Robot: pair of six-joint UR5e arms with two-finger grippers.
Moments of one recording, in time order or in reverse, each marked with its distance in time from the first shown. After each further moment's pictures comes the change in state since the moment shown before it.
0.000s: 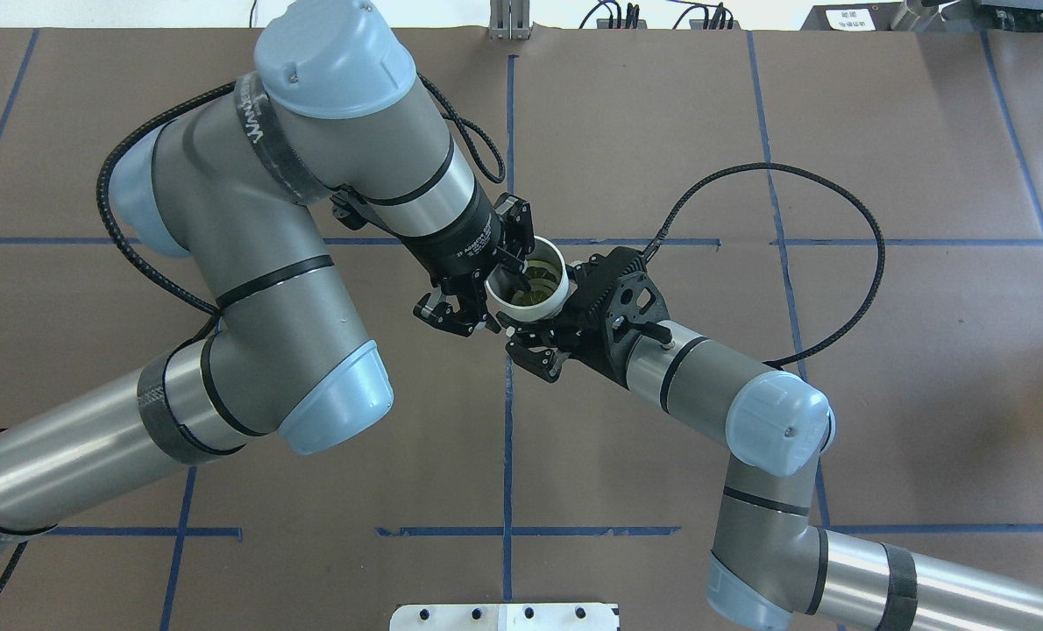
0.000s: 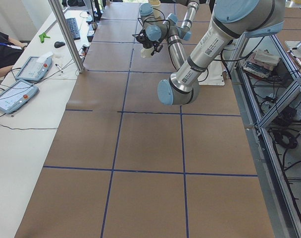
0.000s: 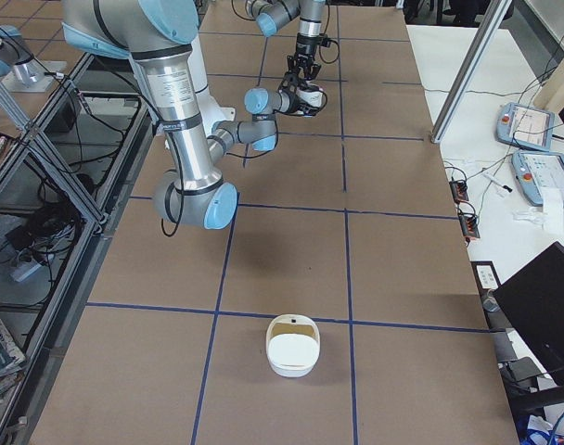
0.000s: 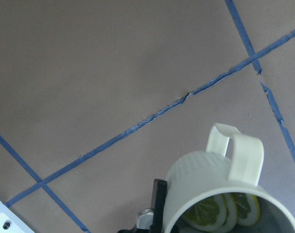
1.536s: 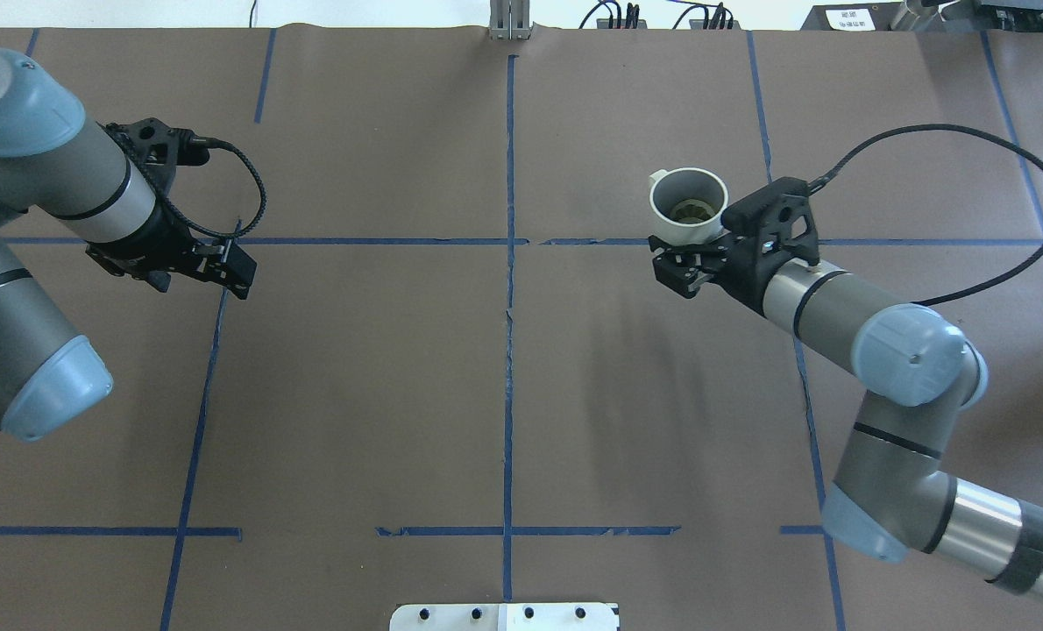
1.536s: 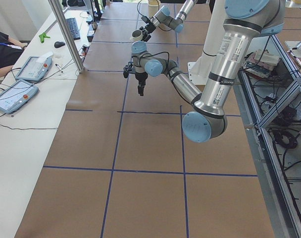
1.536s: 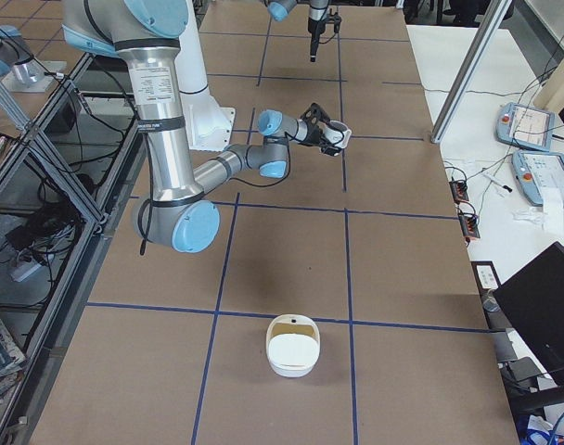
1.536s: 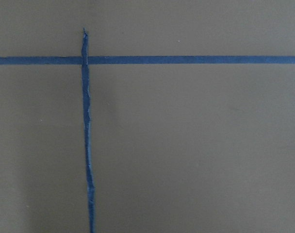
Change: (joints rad) left arm -0.195 0.530 -0.182 0.041 0.105 1.383; right arm 0.199 -0.252 0.100 -0.100 0.011 0.236
